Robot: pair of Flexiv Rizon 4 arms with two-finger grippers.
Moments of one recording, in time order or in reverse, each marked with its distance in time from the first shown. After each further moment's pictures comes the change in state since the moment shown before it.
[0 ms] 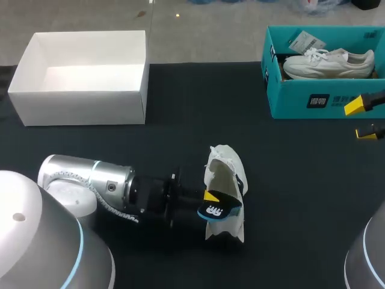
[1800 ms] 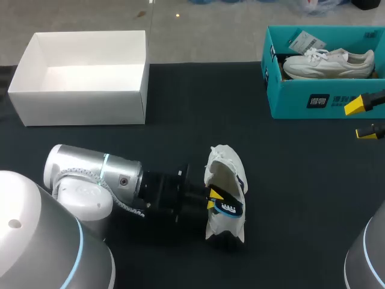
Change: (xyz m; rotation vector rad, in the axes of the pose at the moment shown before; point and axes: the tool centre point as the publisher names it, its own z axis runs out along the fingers) left arm -0.002 0.048 0.006 -0.212 0.066 -0.003; right arm 0.000 0.000 0.000 0.000 0.000 0.000
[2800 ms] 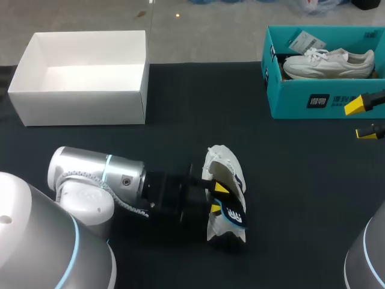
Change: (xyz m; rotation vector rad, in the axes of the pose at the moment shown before) left arm -0.007 -0.017 0.007 0.059 -0.031 0.000; right arm 0.000 0.000 0.000 0.000 0.000 0.000
